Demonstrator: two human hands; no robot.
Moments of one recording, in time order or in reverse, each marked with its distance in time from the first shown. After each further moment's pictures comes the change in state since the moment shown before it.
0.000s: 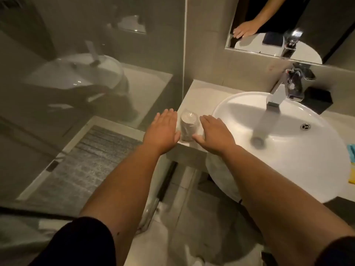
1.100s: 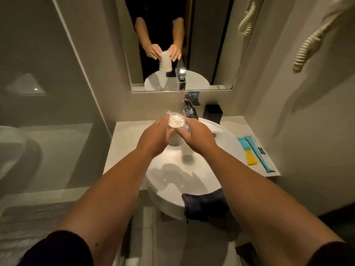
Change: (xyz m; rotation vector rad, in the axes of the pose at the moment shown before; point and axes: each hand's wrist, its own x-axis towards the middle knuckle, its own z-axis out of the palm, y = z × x) left_hand 0.101 0.185 -0.088 -0.502 0.089 0.366; right_hand -0.060 0.110 -0.142 0.357 0.349 0.479
